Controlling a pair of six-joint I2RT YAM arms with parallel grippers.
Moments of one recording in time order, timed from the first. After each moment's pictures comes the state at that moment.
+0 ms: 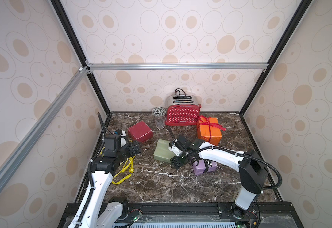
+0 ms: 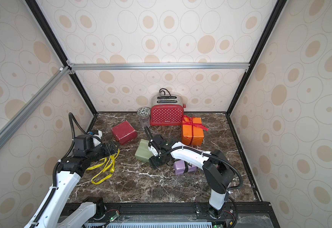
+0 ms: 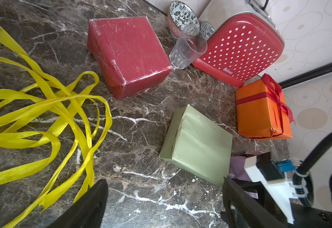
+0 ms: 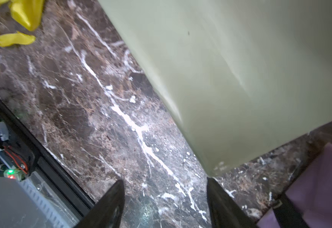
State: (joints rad) left arm -0.06 0.88 0.86 -0.68 0.23 -0.46; right arm 0.85 1.78 1.29 -0.76 -0.21 0.28
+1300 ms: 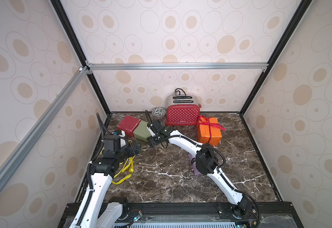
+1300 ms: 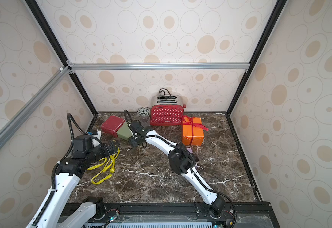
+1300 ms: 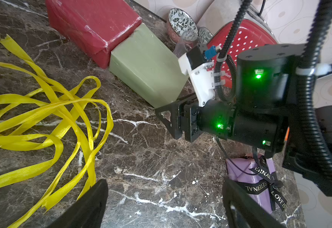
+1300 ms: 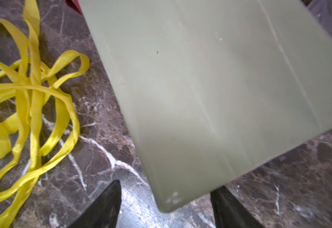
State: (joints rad) left arm -0.07 0.86 0.86 -0.68 0.21 -0.46; right arm 0.85 2.57 2.40 -0.77 -0.05 0.25
